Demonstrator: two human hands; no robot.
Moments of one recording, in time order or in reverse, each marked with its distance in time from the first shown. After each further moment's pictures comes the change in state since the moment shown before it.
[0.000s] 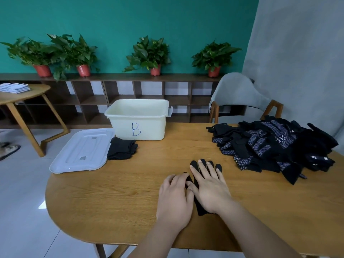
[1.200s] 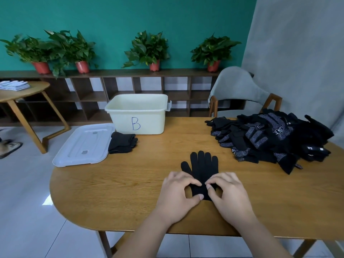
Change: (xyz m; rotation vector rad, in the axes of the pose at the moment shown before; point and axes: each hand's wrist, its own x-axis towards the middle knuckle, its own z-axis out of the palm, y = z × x) left_hand -0.009 -0.008 -0.006 -0.165 -0.068 0.211; right_hand -0.074 0.031 0.008 0.360 0.494 -0.045
